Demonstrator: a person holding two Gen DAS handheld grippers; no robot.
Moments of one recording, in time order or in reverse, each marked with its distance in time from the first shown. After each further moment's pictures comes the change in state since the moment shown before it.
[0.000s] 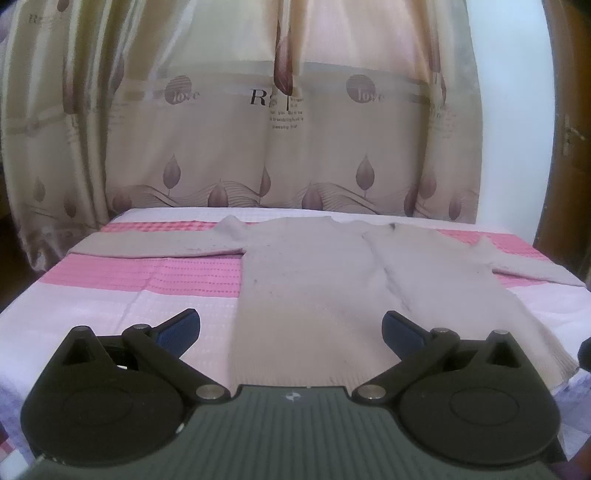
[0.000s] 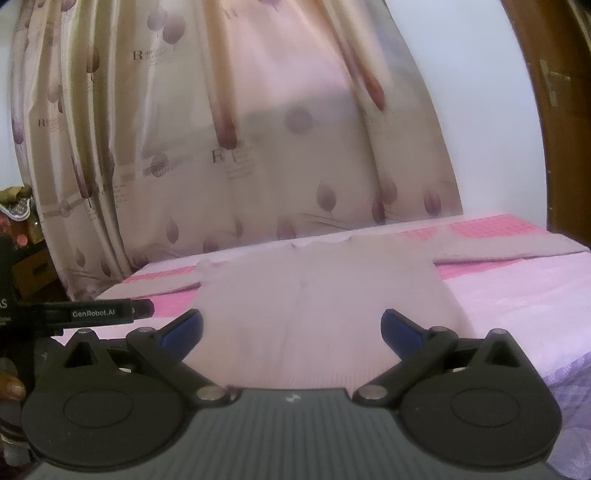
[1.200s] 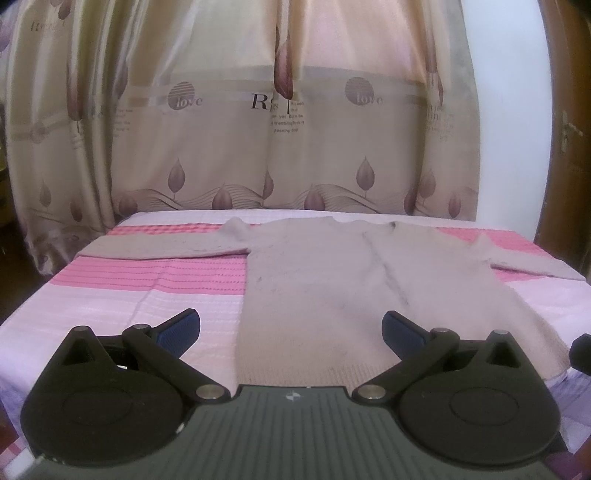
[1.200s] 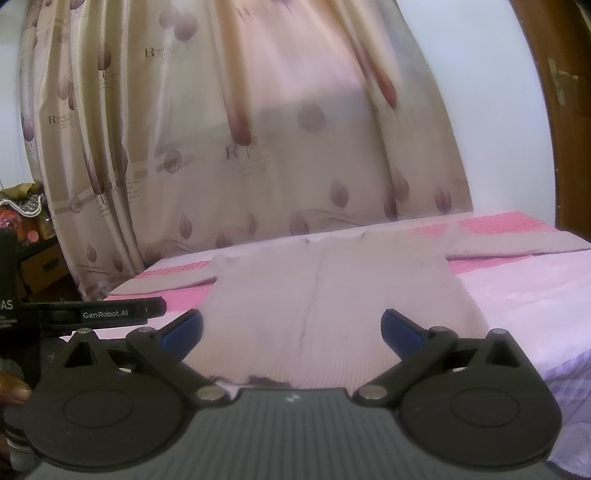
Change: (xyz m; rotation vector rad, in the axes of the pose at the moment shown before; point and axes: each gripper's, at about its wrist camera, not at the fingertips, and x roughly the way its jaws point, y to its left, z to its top) left arm -0.013 0.001 -0.006 0.018 -0.007 0.012; right arm -0.008 0.012 -0.006 0.004 0.007 0.035
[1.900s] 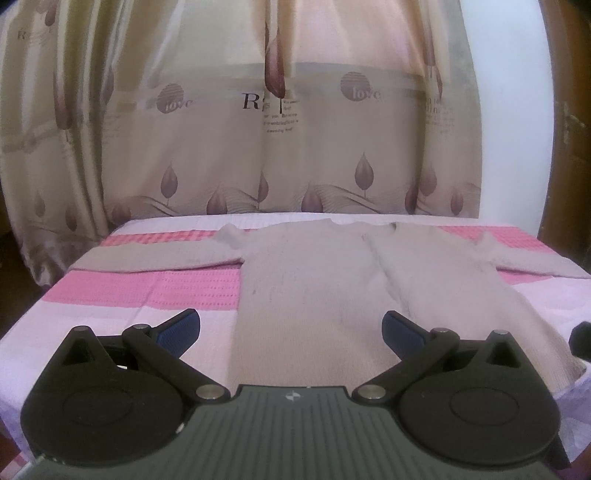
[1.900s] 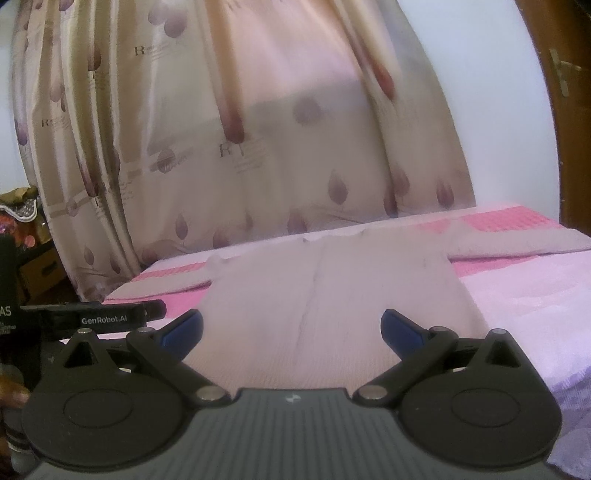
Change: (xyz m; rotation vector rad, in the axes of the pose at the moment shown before) left arm 0.024 -0.009 0.018 0.030 0.013 0.005; right arm 0.022 -0.009 0.018 0.022 0.022 0.004
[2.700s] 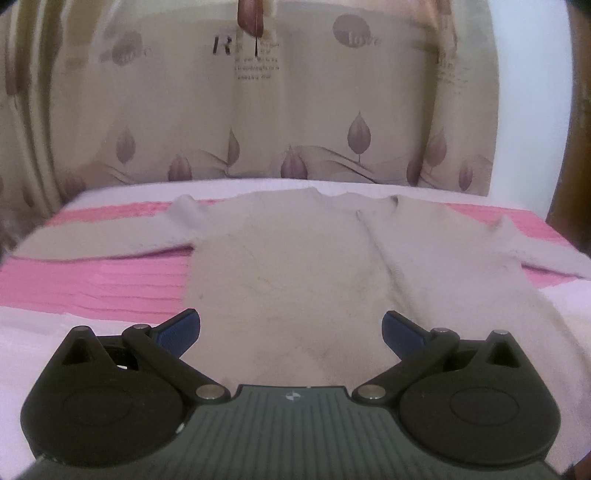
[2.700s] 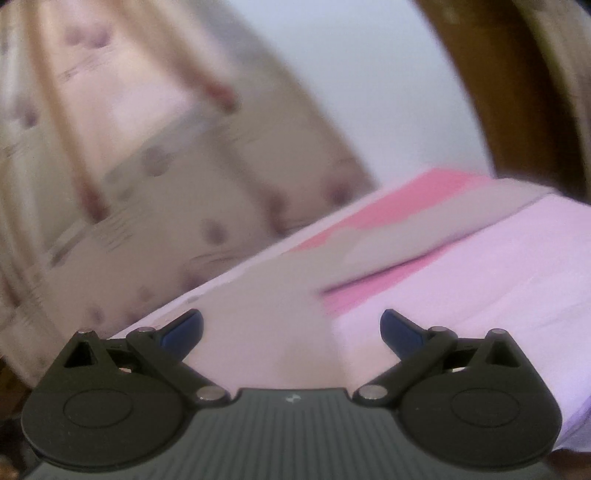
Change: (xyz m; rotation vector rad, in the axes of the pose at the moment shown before) left arm 0.134 -0.019 0.015 -0.028 0.130 -0.058; right arm 0.063 -0.213 0.041 0.364 -0.048 -0.167
